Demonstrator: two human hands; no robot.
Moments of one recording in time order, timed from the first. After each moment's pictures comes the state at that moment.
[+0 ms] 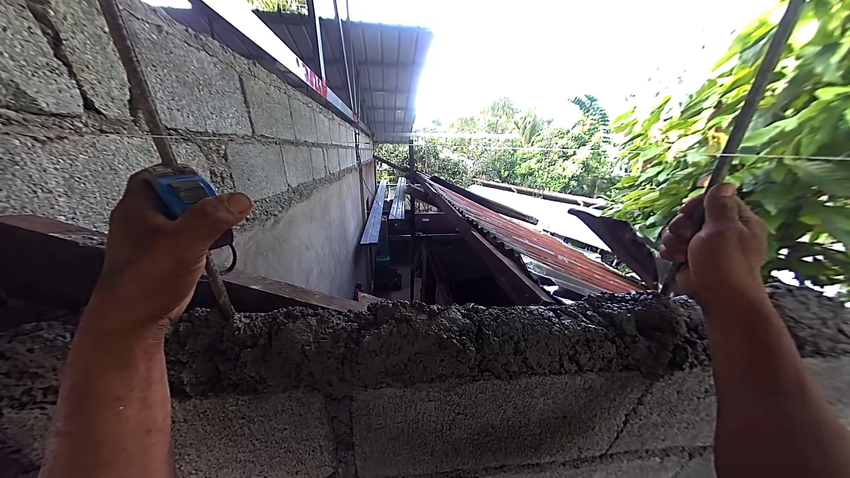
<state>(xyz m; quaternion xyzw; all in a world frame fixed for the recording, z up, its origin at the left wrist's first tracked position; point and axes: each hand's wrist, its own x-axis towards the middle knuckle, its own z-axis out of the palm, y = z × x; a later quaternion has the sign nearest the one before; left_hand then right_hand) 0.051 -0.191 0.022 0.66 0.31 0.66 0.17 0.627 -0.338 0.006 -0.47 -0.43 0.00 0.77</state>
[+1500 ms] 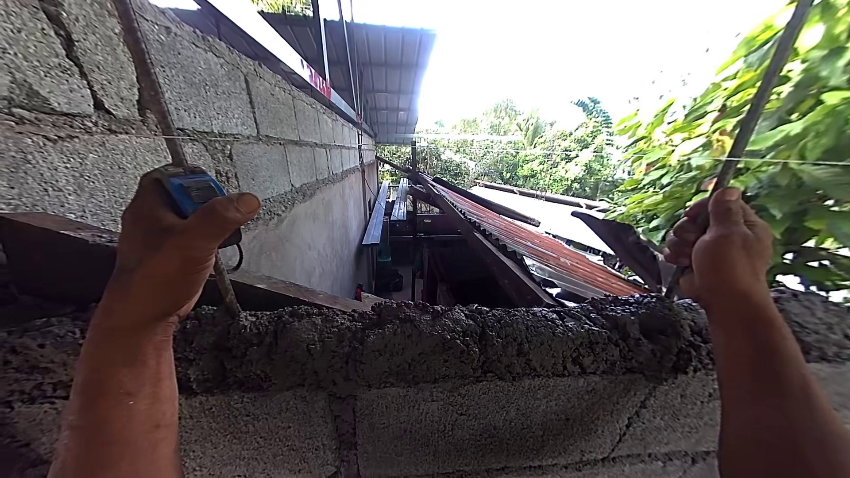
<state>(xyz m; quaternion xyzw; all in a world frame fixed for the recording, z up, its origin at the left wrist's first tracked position) 0.054 -0.193 0.024 0.66 0.30 0.67 0.18 0.626 -0.338 0.006 -0.48 -0.42 0.00 0.77</state>
